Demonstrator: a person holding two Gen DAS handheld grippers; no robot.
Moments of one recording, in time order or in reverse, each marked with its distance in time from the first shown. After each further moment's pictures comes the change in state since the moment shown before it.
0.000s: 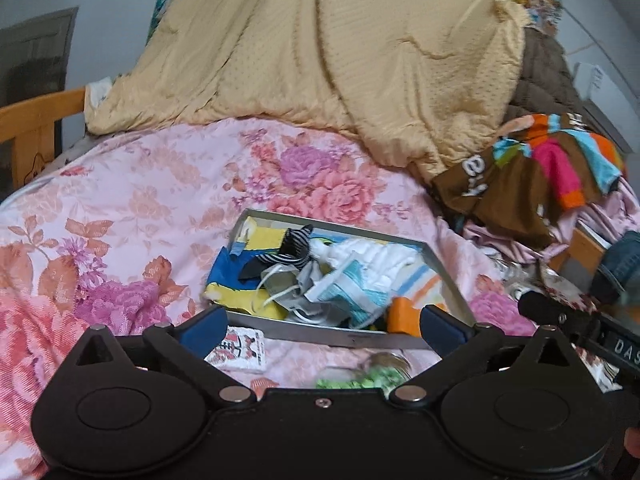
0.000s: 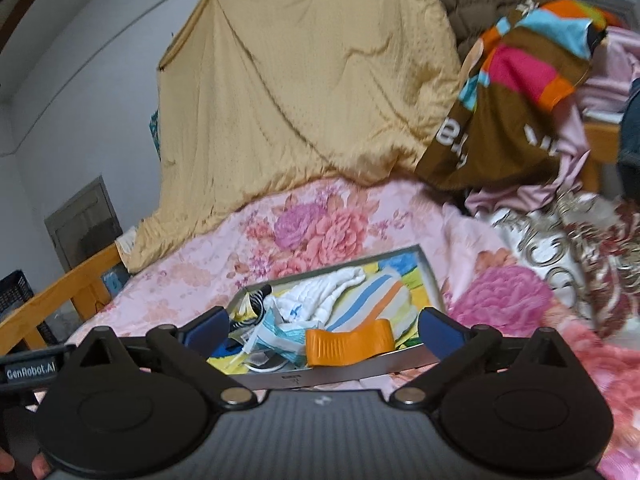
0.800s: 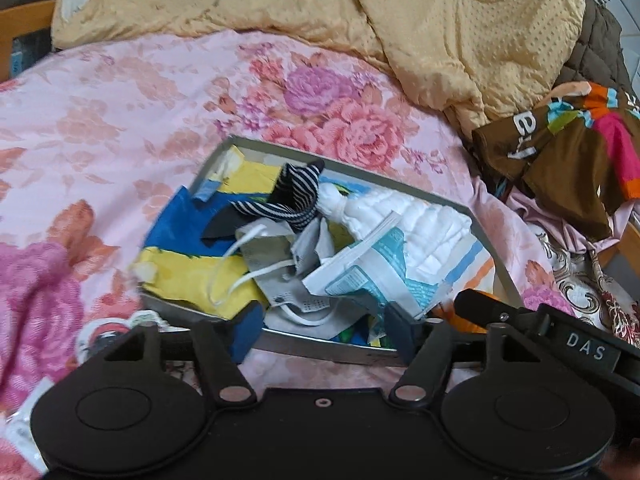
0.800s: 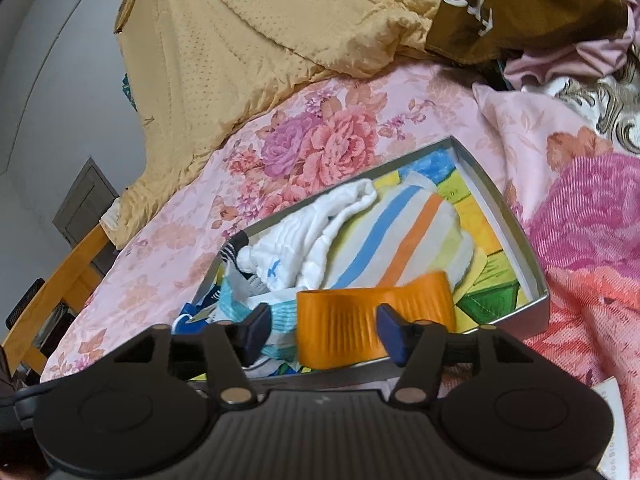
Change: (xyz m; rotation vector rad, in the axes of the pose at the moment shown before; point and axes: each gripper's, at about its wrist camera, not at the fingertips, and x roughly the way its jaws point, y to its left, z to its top) left arm 0.156 0.014 -0.002 -0.113 0.173 0.014; right arm 0.171 -0.039 -0.022 0.166 0.267 0.106
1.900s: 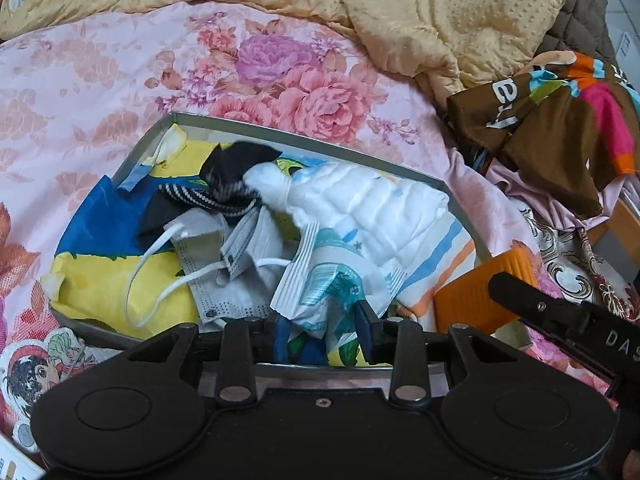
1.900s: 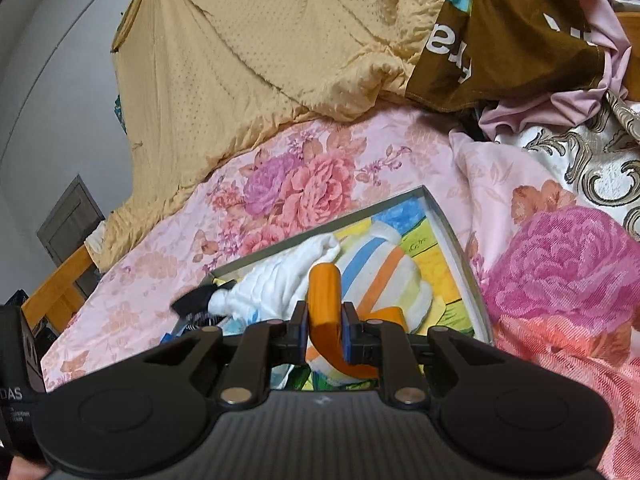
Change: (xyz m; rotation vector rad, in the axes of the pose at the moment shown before) left arm 0.053 -0.023 0.008 0.044 0.092 -0.084; right arm -0.012 -0.012 0.012 -0.029 -0.080 -0.063
